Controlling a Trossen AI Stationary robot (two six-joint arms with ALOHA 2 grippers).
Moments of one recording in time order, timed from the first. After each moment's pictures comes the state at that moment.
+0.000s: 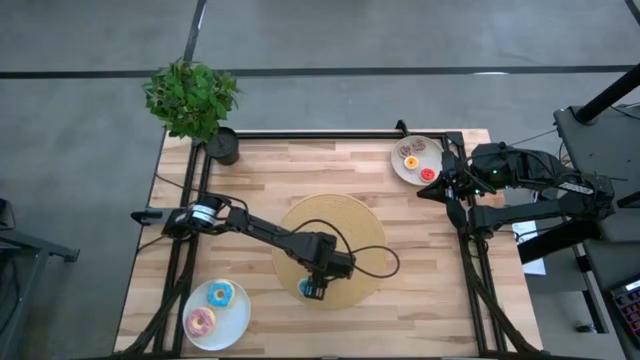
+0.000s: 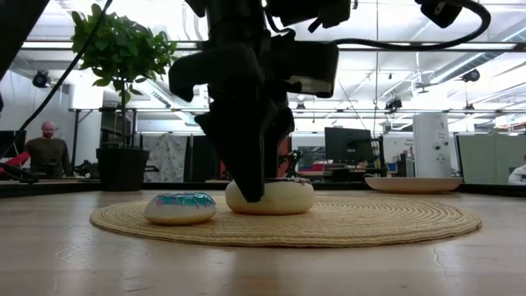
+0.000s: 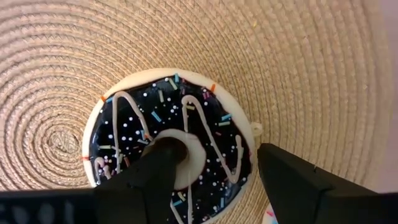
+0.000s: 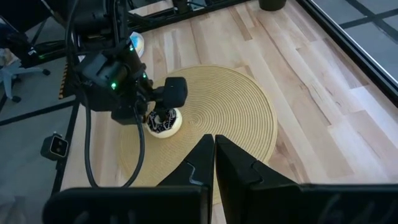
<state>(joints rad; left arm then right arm) -0.27 2.17 1.71 -0.86 0.00 -0.06 -0.07 0.74 1.07 -0.92 -0.08 0.26</state>
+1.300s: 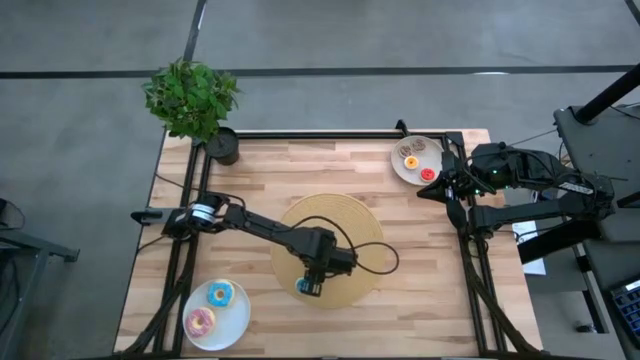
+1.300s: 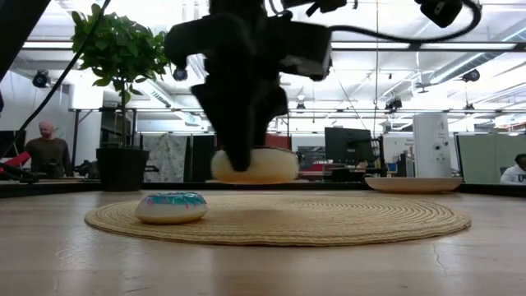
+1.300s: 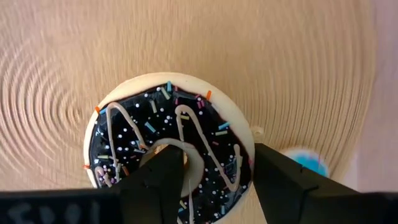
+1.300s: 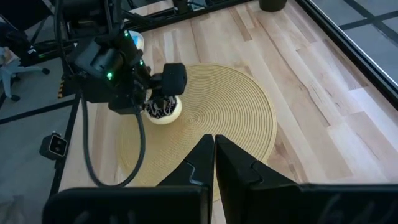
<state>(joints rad) -0.26 2.16 1.82 -1.06 0.00 -0.04 -0.07 0.74 1.07 -0.92 -0.08 0.25</state>
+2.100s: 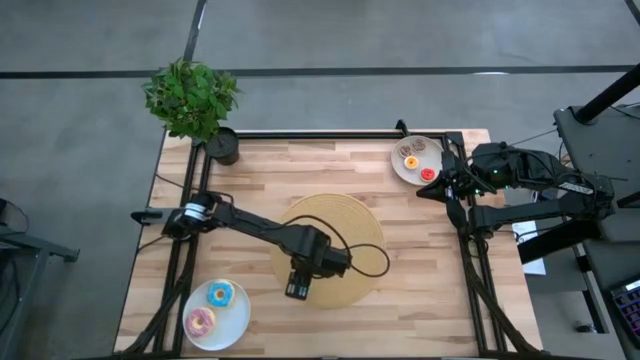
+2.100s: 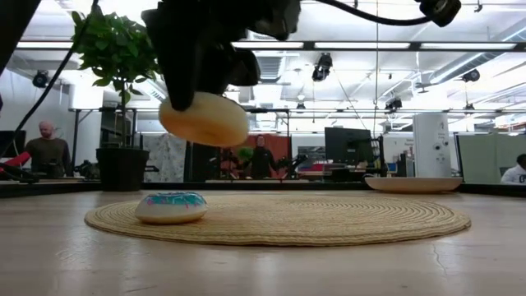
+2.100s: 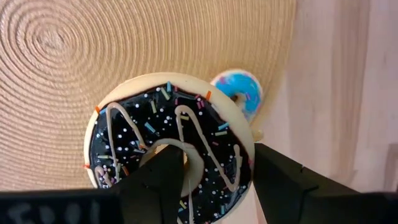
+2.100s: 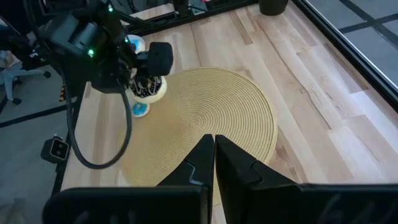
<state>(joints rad) -0.29 2.11 1.91 -1.33 0.12 -0.06 -0.07 0.74 1.07 -0.90 -0.08 0.25</state>
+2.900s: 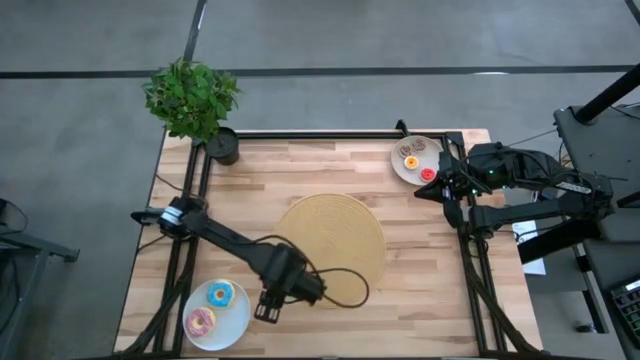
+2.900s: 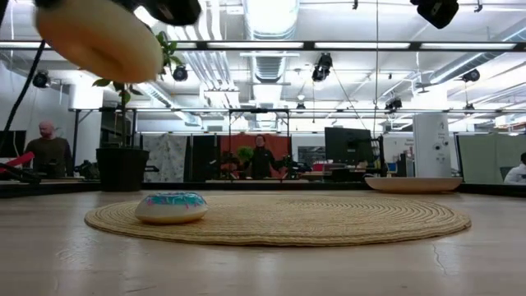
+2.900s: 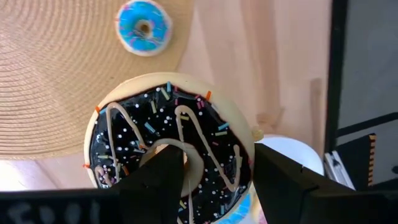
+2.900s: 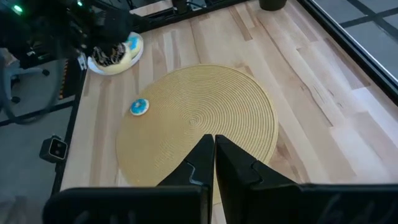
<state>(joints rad) -0.46 1.98 1.91 -1.48 0.17 -0.20 -0.07 0.76 1.07 -0.90 -0.08 0.26</state>
